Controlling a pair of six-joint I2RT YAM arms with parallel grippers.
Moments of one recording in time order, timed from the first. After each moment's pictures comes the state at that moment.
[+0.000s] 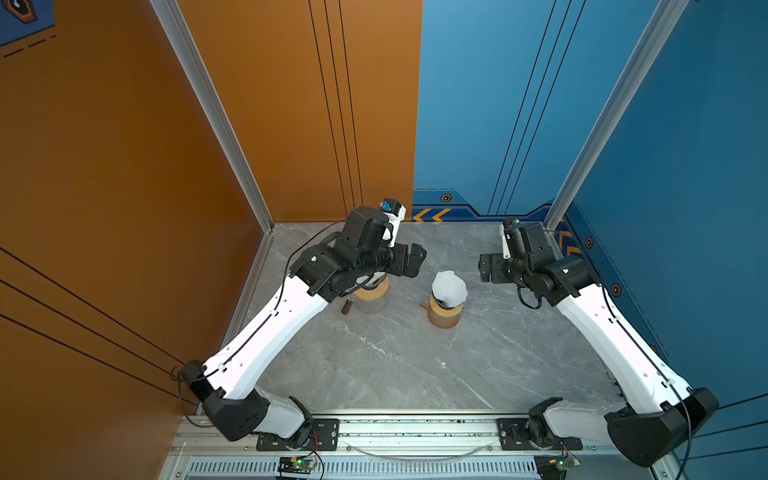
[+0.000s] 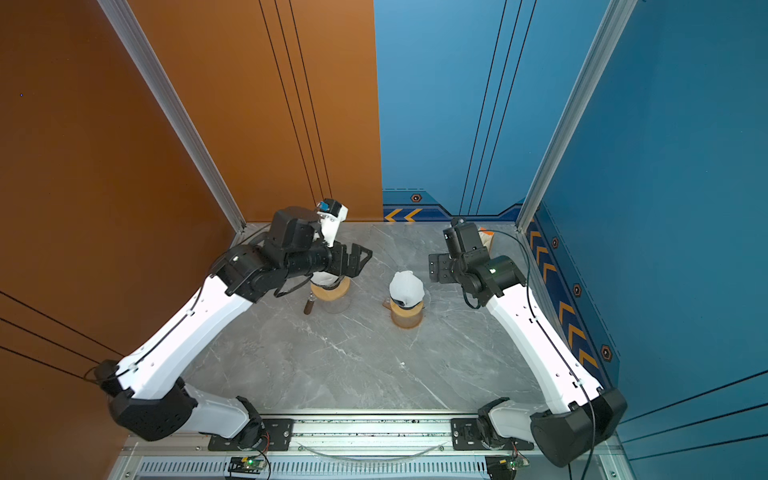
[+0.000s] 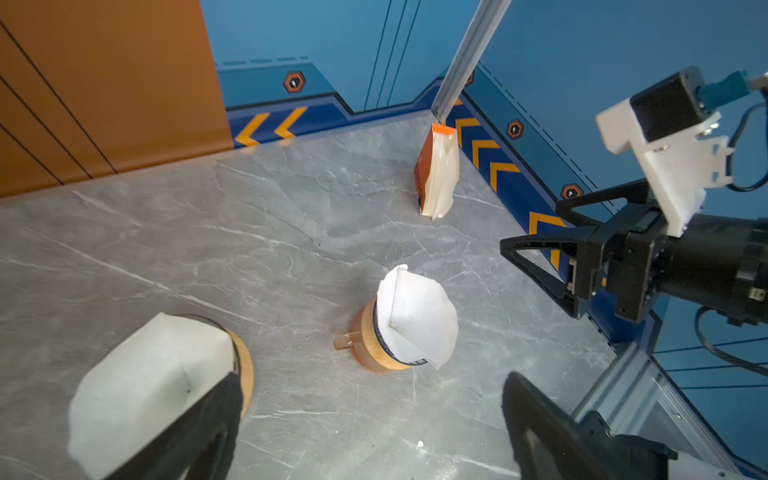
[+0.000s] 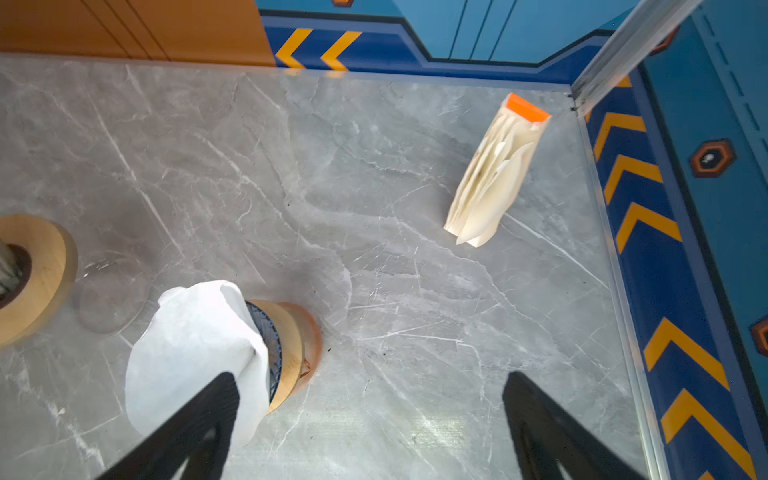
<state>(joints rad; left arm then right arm) -0.72 1.37 1.68 -0.83 -0.05 -0.32 0.39 1.25 1.40 -0.93 0.30 0.22</state>
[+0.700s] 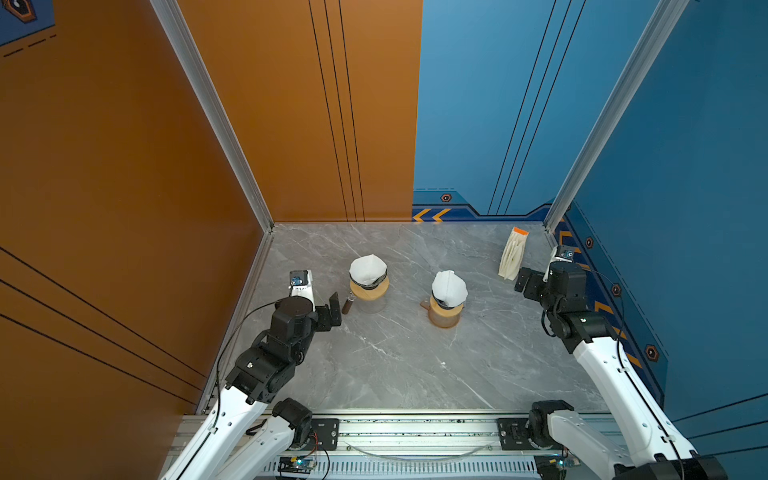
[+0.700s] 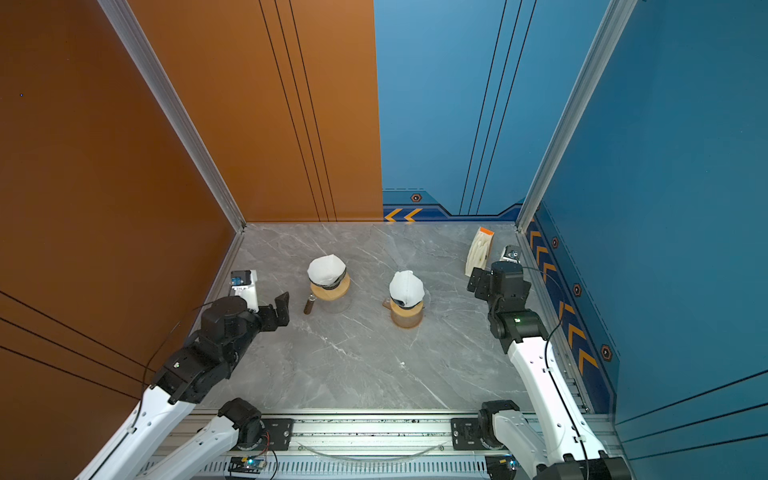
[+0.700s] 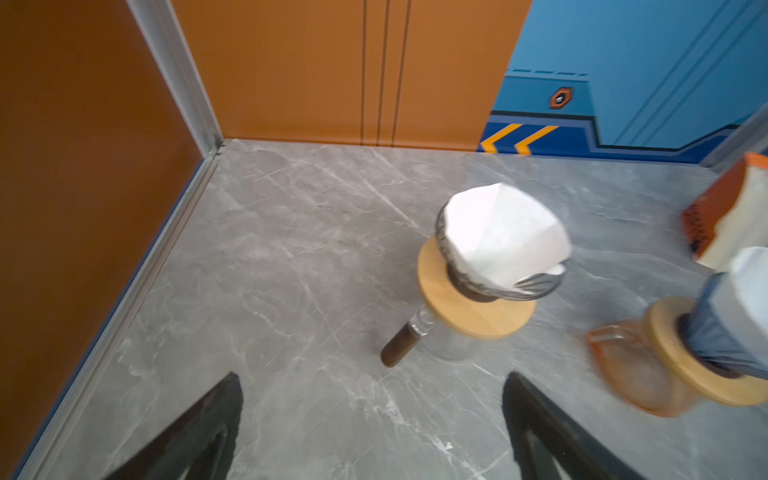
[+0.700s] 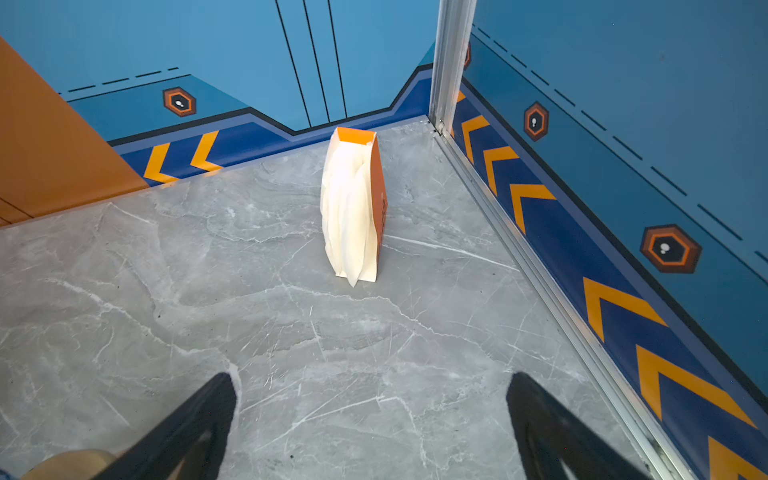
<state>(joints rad) -0.44 0.63 0.72 -0.57 -0.45 -0.29 0.06 0.97 0.83 -0.39 0.30 0.26</state>
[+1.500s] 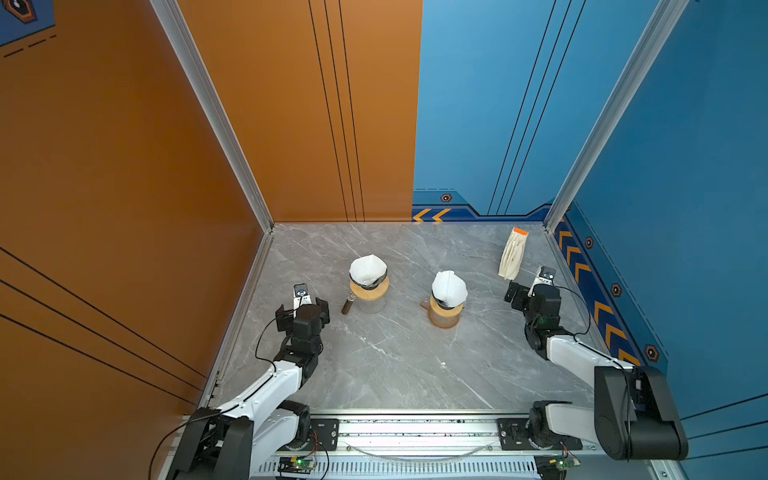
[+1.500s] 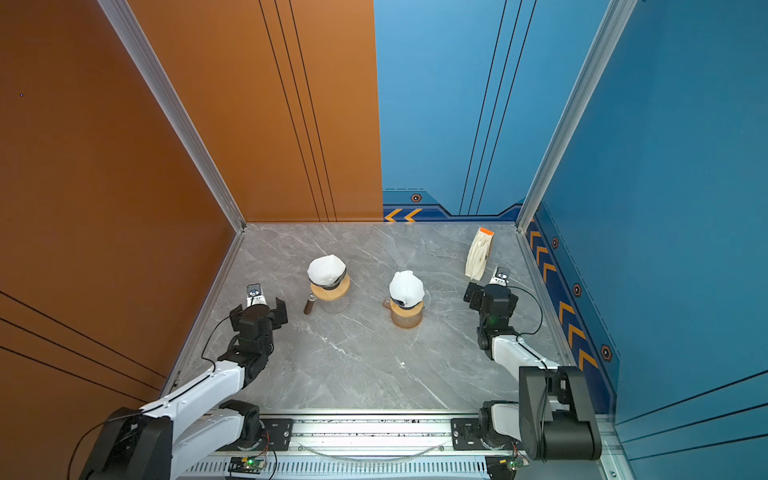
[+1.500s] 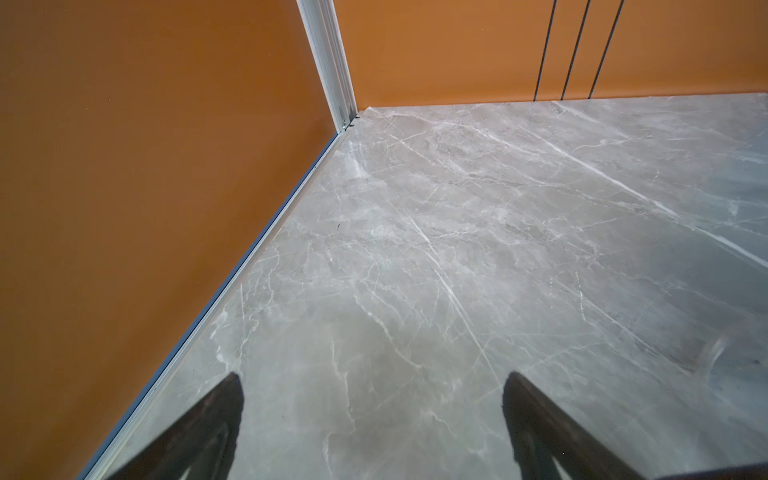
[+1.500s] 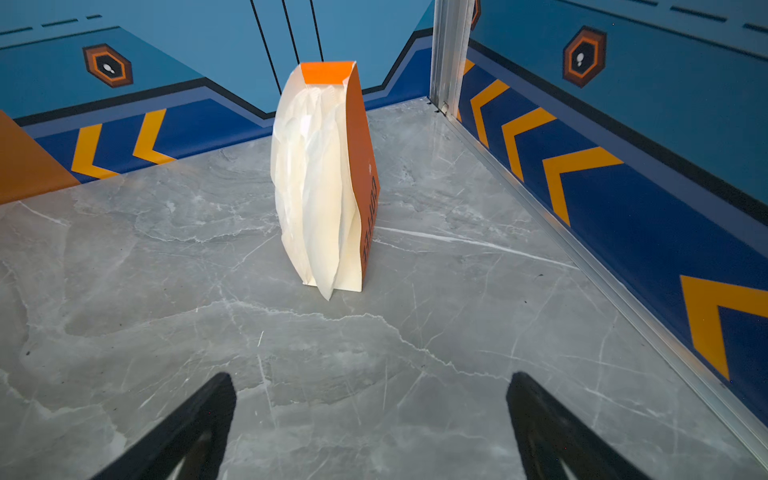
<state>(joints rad) -0.20 1.08 0.27 0.43 -0.60 -0.05 -0.01 1.32 0.43 0.46 0.26 0.19</state>
